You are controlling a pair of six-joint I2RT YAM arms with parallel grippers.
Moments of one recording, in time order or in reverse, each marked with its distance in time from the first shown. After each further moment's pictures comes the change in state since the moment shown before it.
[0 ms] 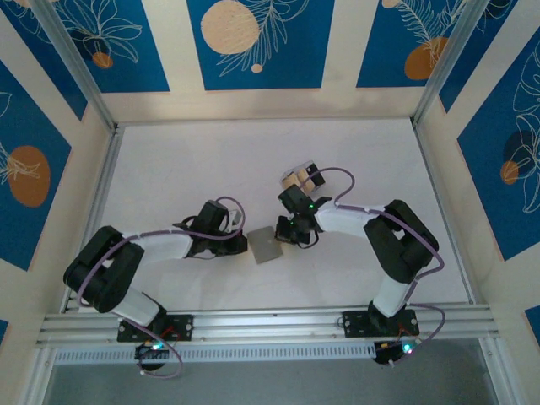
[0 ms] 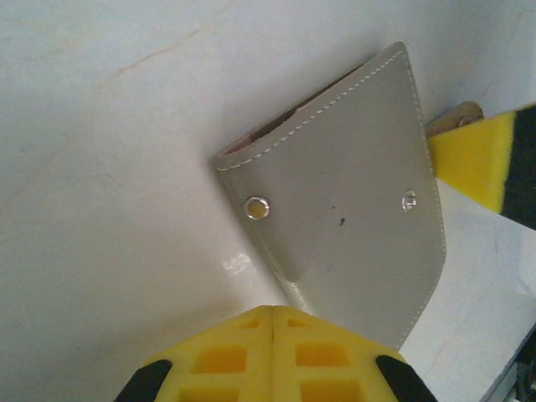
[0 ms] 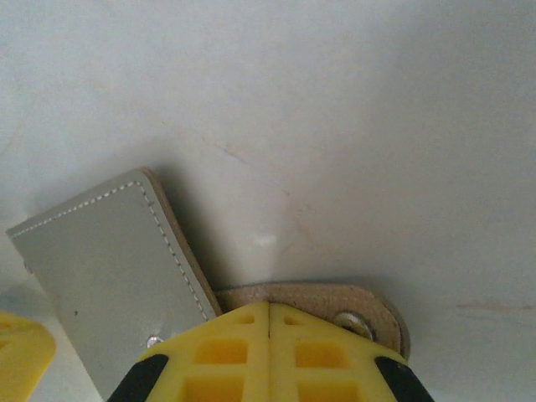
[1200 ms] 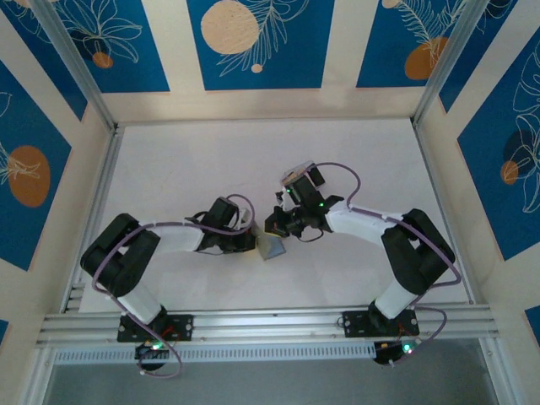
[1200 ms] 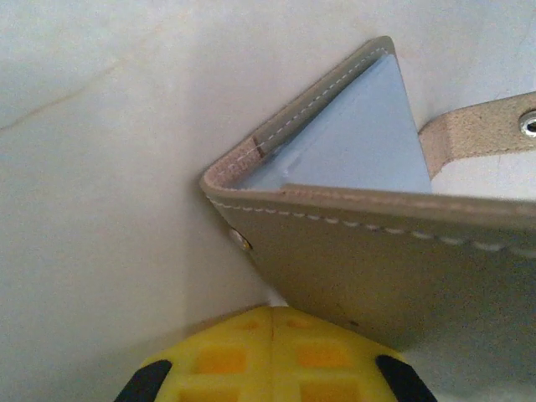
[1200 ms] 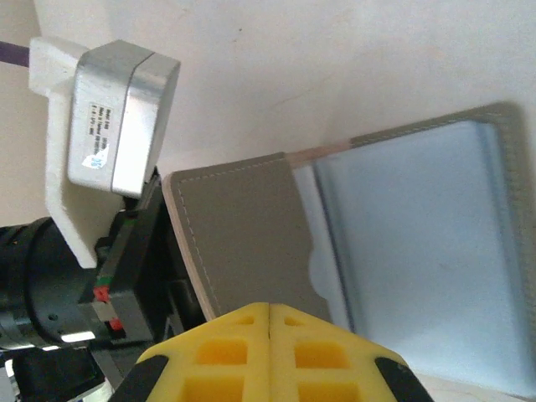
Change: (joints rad) left arm -0.045 0.128 0.092 0.028 0.008 -0.023; right arm -0.017 -0.103 -0.019 0.182 -0.312 -0.006
